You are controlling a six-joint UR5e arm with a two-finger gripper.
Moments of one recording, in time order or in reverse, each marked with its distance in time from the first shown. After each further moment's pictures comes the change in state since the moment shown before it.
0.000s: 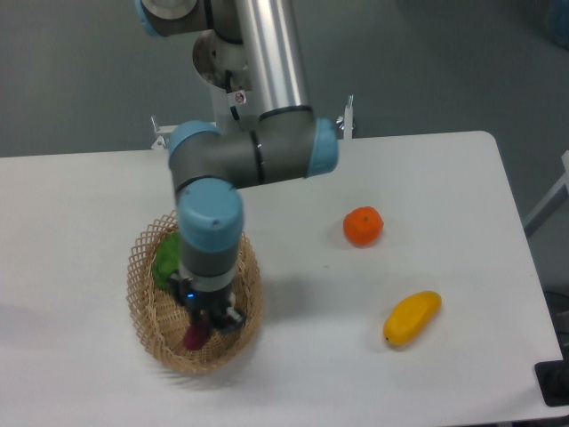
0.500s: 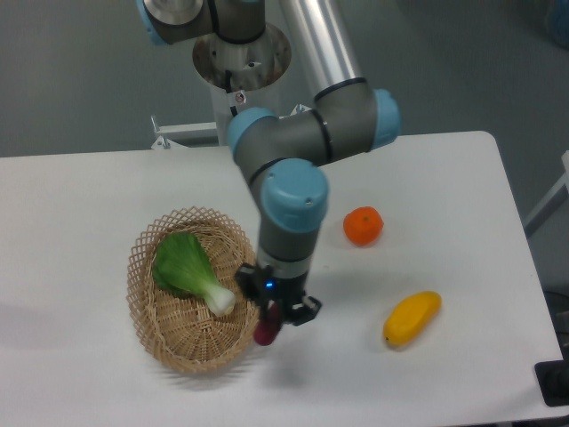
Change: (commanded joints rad) arm 0.150 0.017 -0.003 -0.002 0.003 0.103
